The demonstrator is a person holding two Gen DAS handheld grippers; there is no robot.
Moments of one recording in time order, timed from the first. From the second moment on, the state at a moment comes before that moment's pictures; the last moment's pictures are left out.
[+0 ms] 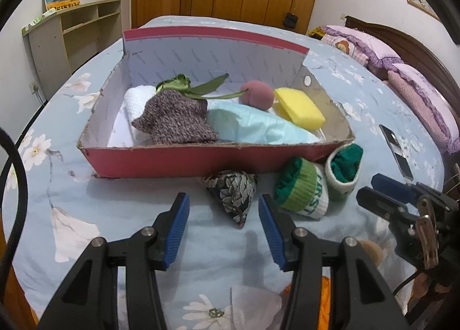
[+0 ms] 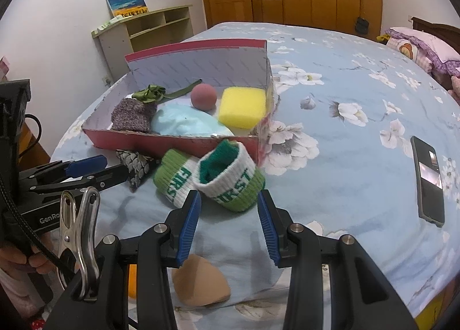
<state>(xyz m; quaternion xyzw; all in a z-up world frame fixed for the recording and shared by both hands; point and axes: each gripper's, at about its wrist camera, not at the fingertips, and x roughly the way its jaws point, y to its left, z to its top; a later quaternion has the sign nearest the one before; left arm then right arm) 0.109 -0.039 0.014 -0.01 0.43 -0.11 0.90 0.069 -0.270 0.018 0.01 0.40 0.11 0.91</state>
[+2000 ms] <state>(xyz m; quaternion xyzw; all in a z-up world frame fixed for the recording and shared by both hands) 0.108 -0.051 0.001 0.01 0.41 -0.11 0.91 0.078 -0.261 -0.003 0.02 0.39 0.13 0.91</state>
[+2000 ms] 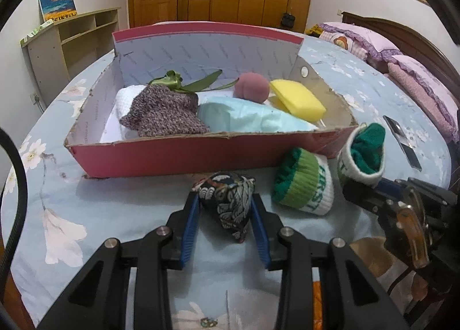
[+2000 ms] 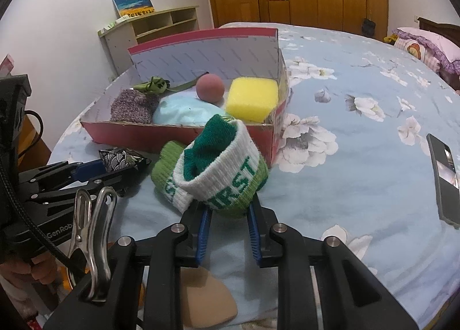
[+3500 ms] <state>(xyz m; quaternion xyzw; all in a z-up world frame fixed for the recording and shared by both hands) 0.076 -0.011 0.041 -0.01 0.38 -0.08 0.92 0.040 -0.240 0.039 0.03 0.36 0.15 0.92</state>
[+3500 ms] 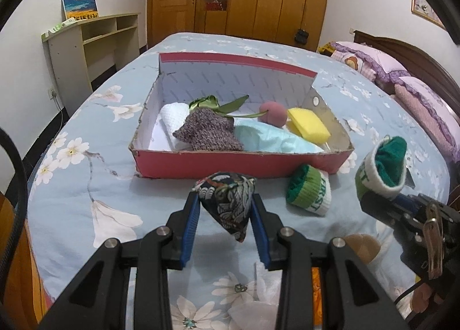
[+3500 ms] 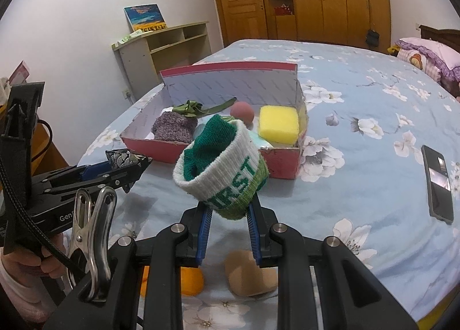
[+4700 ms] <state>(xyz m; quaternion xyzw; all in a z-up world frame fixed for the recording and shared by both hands) 0.120 0.001 0.073 0.00 0.36 -0.04 0.93 0.090 -0.210 0.068 0.01 0.33 0.15 0.93</state>
